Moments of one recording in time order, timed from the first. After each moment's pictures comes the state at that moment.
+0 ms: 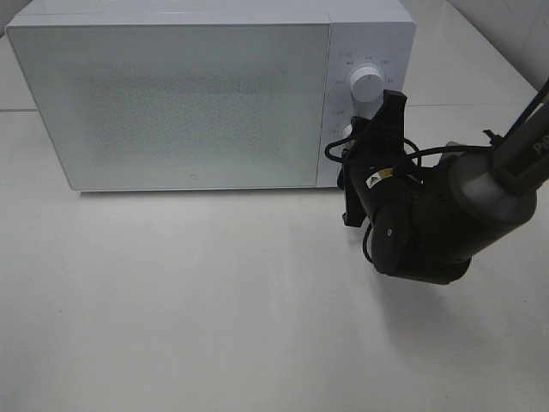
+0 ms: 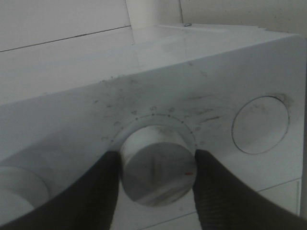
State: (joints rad) left arm 0.02 0.00 -0.52 0.01 1.07 -0.02; right arm 0.62 2.08 -0.78 0.68 -1.18 1.51
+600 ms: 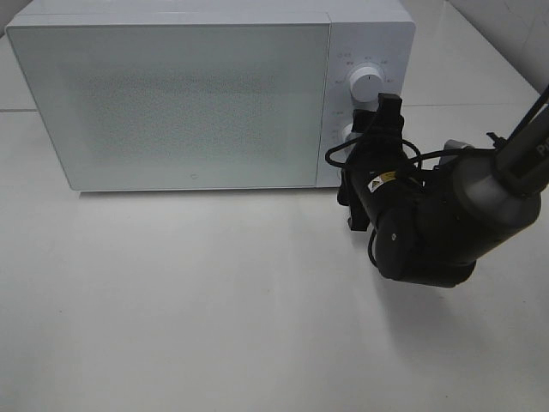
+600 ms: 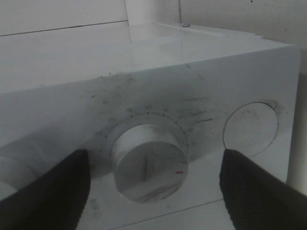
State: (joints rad) left arm 0.02 0.00 -0.52 0.01 1.07 -0.02; right arm 0.62 2.08 -0.77 0.64 -1.17 1.47
